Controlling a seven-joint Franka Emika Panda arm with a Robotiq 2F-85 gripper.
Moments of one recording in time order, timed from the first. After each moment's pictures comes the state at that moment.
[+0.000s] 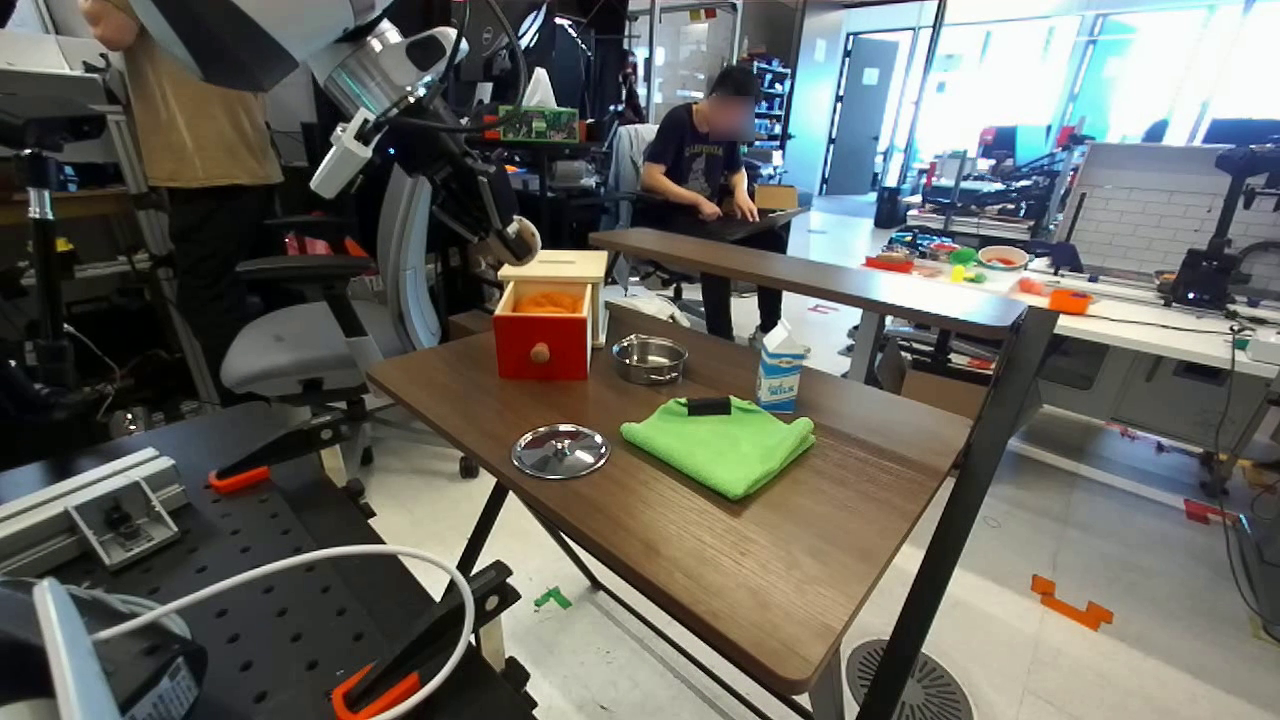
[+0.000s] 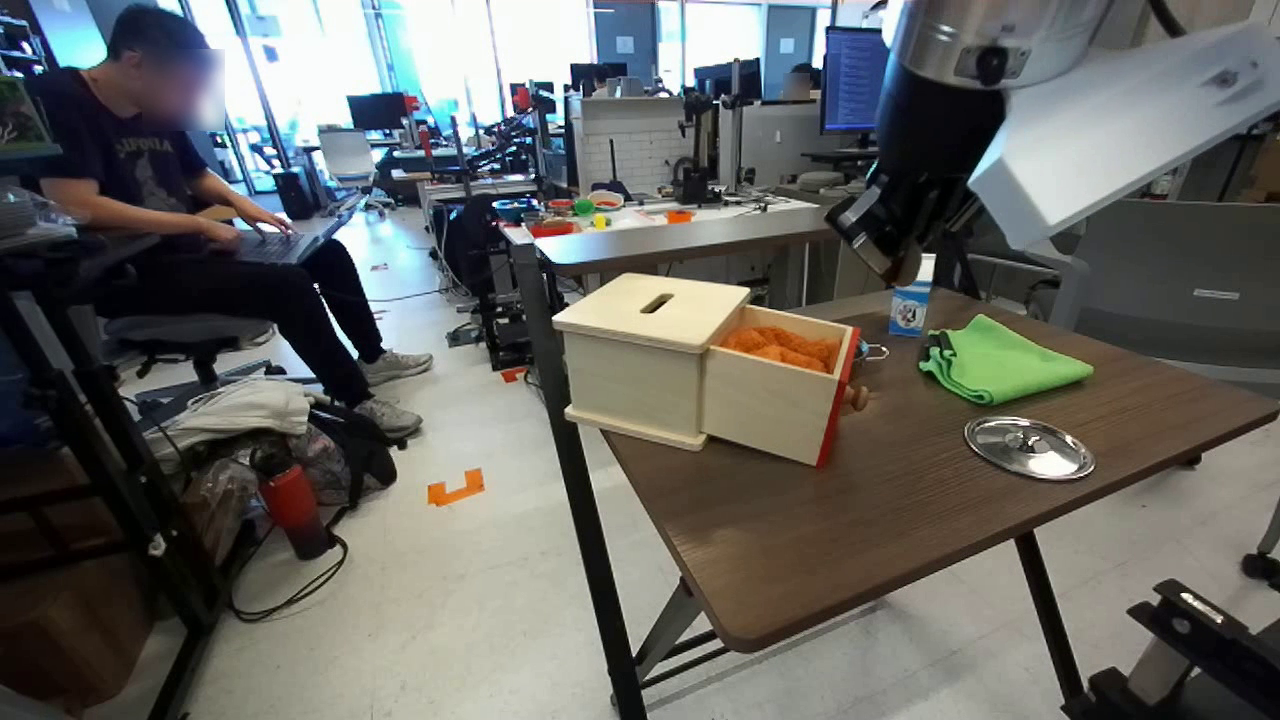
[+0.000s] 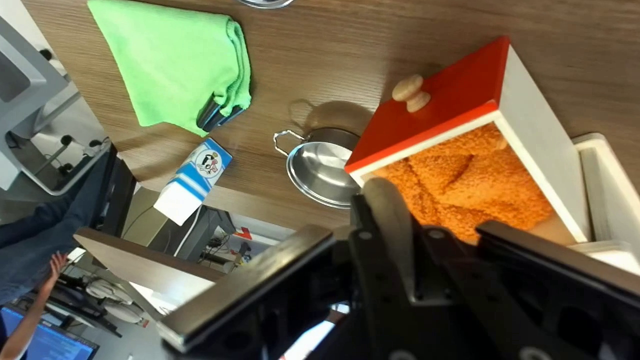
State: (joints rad) arm 0.32 0.24 0.06 -2.27 -1.25 2.59 1.37
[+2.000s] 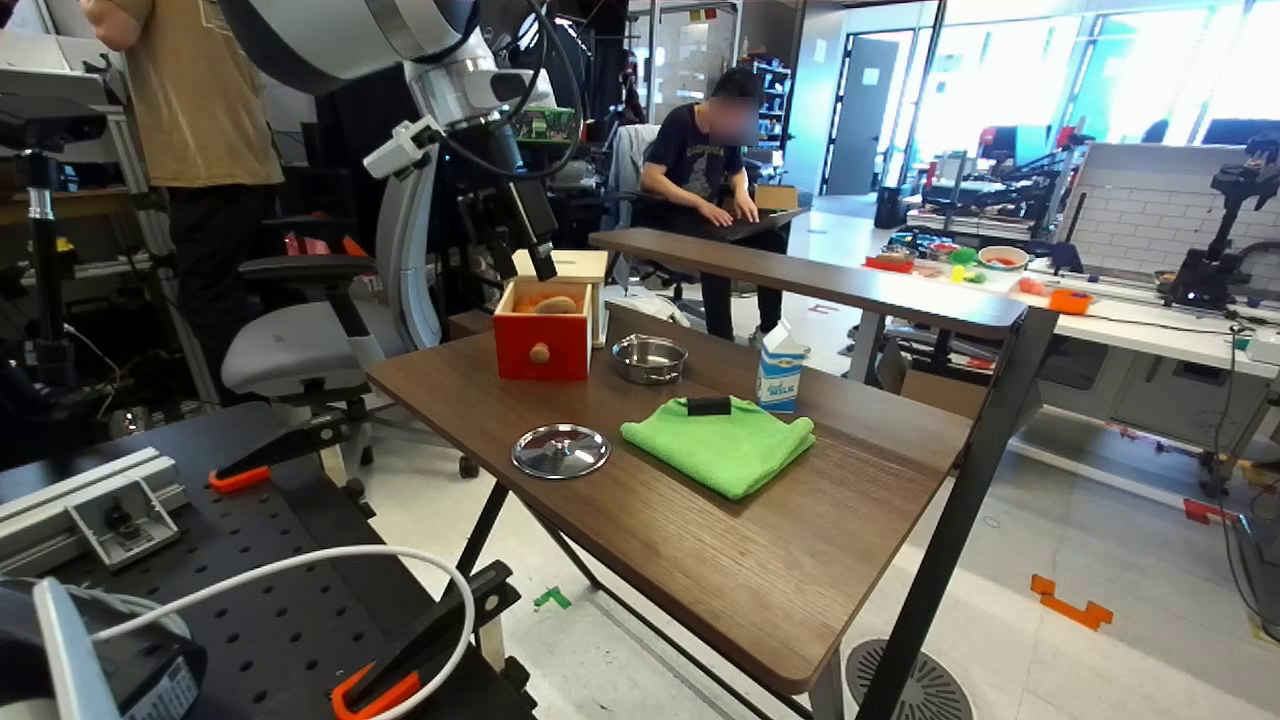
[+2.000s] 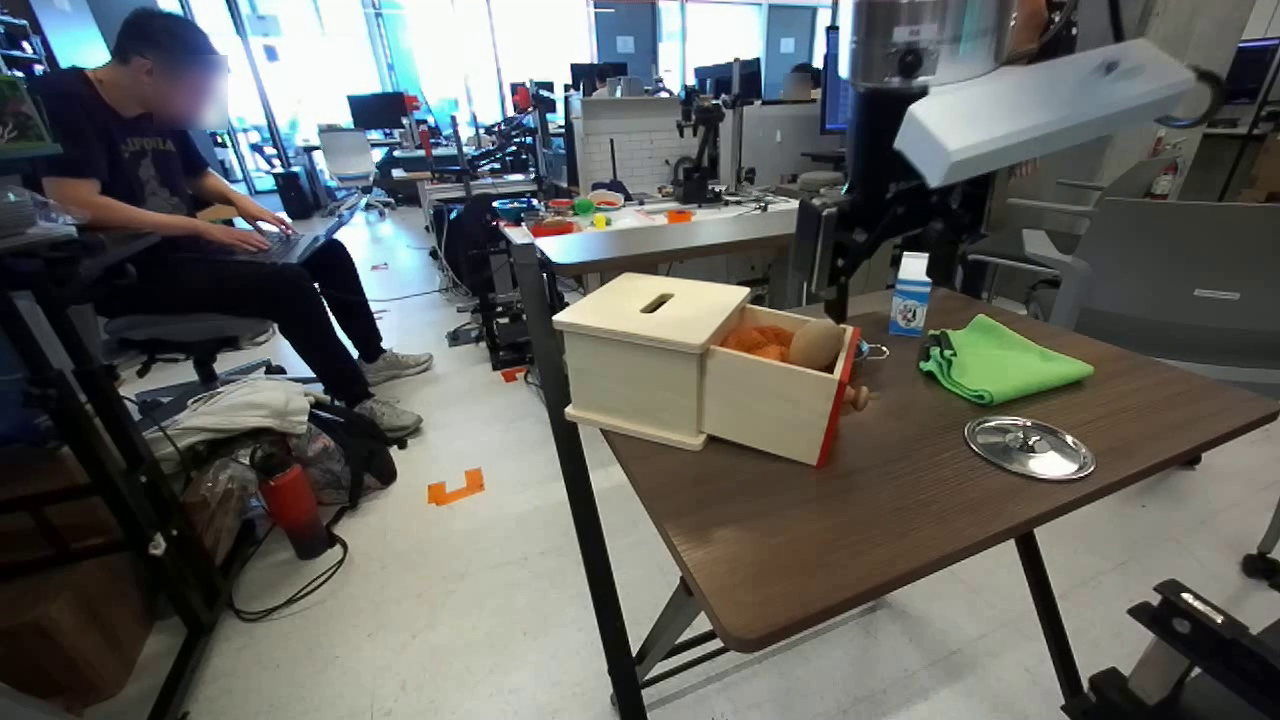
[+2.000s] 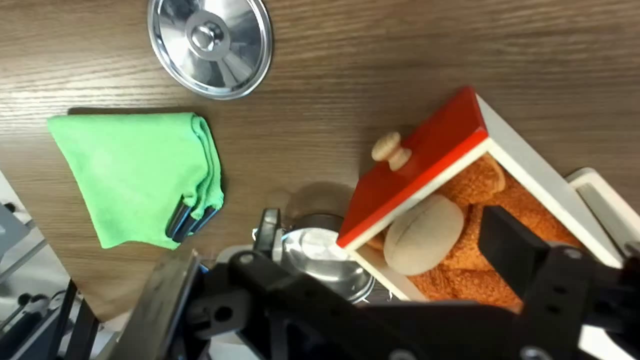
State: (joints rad) arm 0.15 0.36 0.17 -2.14 -0.66 2.53 0.91
